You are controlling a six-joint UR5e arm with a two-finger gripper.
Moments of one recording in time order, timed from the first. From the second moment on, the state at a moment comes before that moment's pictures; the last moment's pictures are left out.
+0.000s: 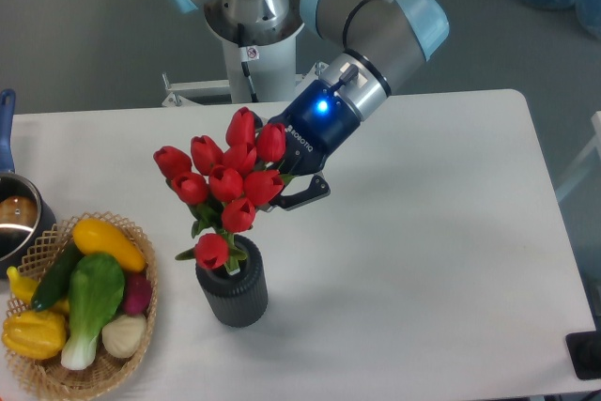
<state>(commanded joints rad) 2.62 -1.76 -1.76 -0.83 0.33 1.03</state>
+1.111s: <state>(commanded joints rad) 2.64 -1.71 -1.75 -0.83 0.28 0.94</state>
